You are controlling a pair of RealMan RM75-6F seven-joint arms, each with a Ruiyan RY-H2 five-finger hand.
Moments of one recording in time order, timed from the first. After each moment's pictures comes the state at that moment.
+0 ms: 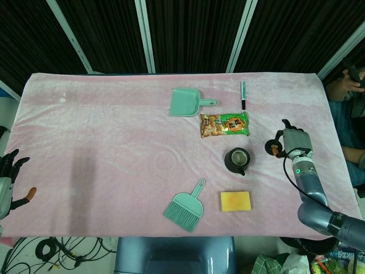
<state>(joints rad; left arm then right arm) -0.10 -1.12 -0.07 -1.64 1.41 1.46 0.06 0.81 -1.15 0.16 -1.56 -0.39 0.86 -0.46</state>
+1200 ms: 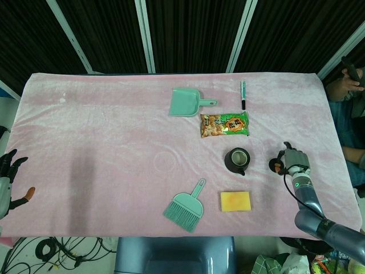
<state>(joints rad) -0.10 -1.12 -0.08 -1.64 1.40 1.46 0.06 0.69 -1.39 0.10 -1.23 -0.53 0.73 -0.30</state>
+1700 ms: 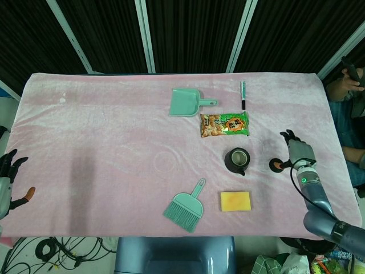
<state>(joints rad) -0.10 -1.13 -0.08 -1.64 1.40 1.47 0.07 0.67 -1.21 0.17 -1.47 -0.61 0.82 -0.23</state>
